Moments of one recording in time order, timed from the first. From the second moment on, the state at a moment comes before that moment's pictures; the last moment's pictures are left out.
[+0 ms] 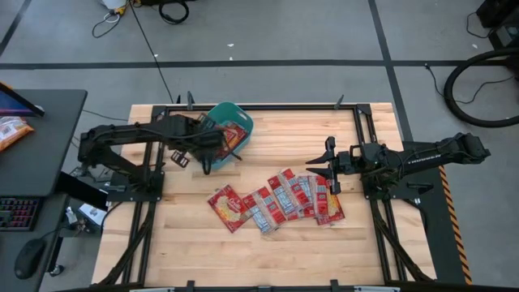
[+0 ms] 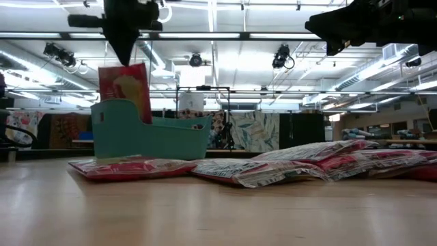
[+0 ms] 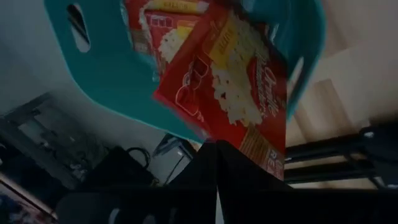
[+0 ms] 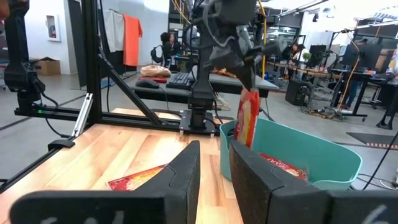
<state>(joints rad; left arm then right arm) 0.12 1.45 1.42 -1.45 -0.53 0.75 0.05 0.73 0.25 0.55 0.02 -0.12</state>
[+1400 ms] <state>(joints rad) -0.04 1.74 1.40 -0.99 -0.07 0.21 0.05 0.73 0.25 0.54 0.02 -0.13</state>
